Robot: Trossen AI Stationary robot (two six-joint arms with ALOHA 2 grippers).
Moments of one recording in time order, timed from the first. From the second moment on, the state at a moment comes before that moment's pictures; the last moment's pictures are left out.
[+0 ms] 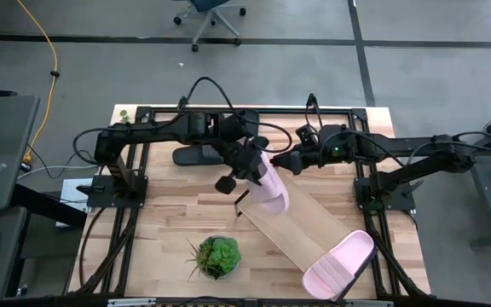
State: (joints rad) left arm 0.18 1.79 1.86 -0.88 0.52 0.49; right arm -0.02 1.15 1.05 -0.23 0.01 0.94
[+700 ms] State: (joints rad) left arm 0.17 1.81 1.86 -0.83 0.52 0.49; right arm -0.03 1.23 1.05 -0.20 -0.06 0.94
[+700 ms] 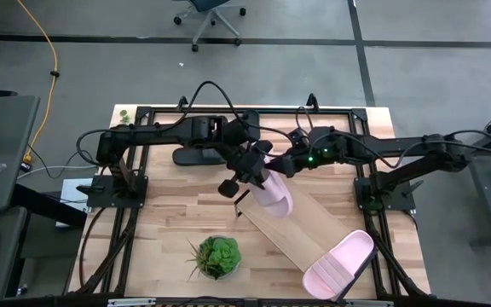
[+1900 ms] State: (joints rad) left arm 0.17 1.81 1.86 -0.84 0.51 0.47; right arm -0.03 1.26 1.05 -0.19 -0.01 0.94
